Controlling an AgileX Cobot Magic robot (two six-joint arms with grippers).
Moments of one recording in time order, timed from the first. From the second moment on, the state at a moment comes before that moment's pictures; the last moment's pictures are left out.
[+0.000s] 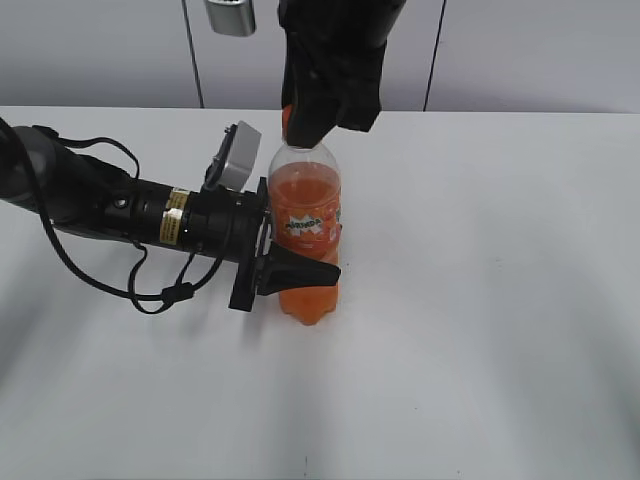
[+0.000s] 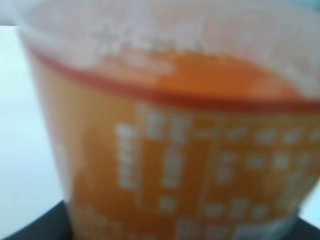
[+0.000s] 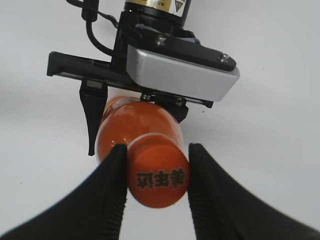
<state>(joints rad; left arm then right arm) -0.30 2.27 -1.20 1.56 -1.22 -0.66 0.68 1.95 -1.90 0.21 1.24 -1.19</state>
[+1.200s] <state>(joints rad) -0.30 2.27 -1.20 1.55 -1.21 -0.68 0.68 1.96 -1.90 0.24 1.22 -1.13</state>
